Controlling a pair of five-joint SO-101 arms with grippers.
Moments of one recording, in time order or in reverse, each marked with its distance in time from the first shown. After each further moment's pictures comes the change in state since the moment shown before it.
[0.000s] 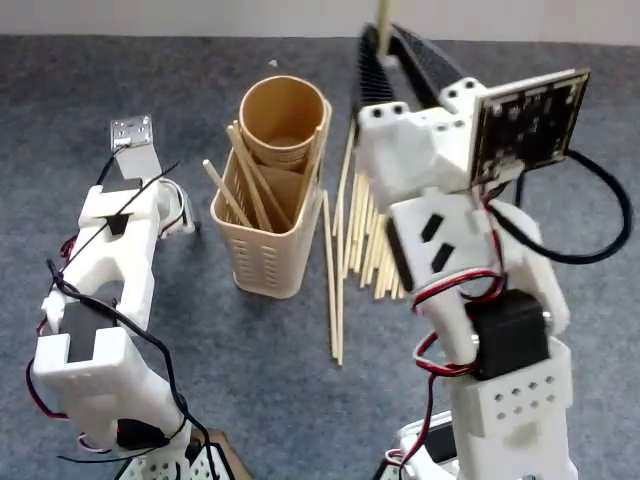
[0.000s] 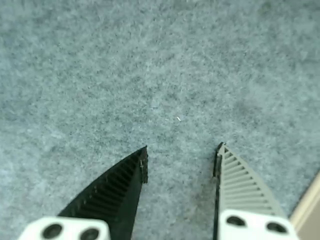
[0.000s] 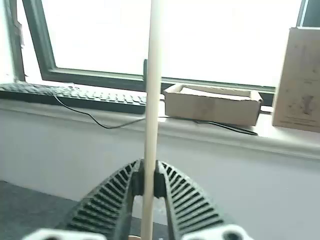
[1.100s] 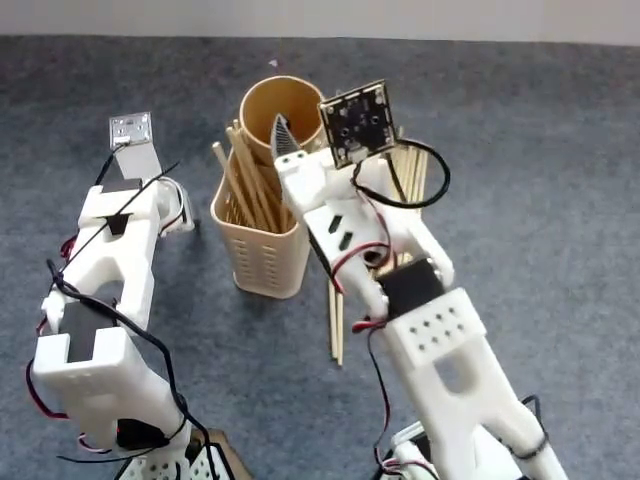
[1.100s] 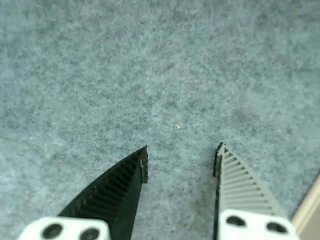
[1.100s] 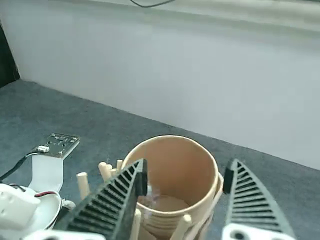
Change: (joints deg) left arm 0.0 0.0 0.0 -1.6 -0.2; right arm -7.0 5.0 23.3 -8.6 -0.5
